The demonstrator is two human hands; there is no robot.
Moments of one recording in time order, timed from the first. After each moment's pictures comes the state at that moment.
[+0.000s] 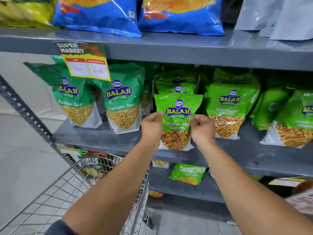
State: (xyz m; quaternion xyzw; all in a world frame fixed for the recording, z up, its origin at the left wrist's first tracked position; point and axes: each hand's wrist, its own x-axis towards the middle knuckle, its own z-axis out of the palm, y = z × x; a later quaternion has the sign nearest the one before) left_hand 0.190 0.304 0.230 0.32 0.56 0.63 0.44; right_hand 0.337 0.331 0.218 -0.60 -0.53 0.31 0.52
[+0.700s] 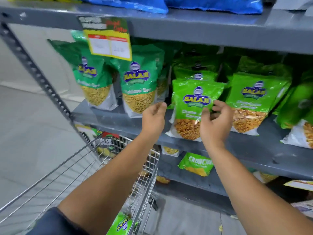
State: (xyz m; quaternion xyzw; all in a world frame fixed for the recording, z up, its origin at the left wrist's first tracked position) left_hand 0.159 0.269 0.229 0.34 0.60 0.61 0.38; right_hand 0.316 0.299 0.222 -0.55 -0.53 0.20 0.62
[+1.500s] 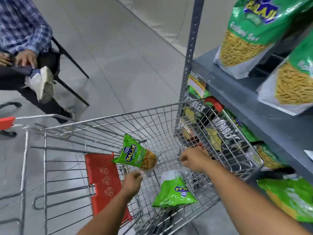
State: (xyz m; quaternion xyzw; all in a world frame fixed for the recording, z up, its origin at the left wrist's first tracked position) left_hand 0.020 -0.100 -0.045 -0.01 0.86 0.35 0.37; right_hand 0.080 0.166 0.027 -0.19 -0.89 0.30 -0.28
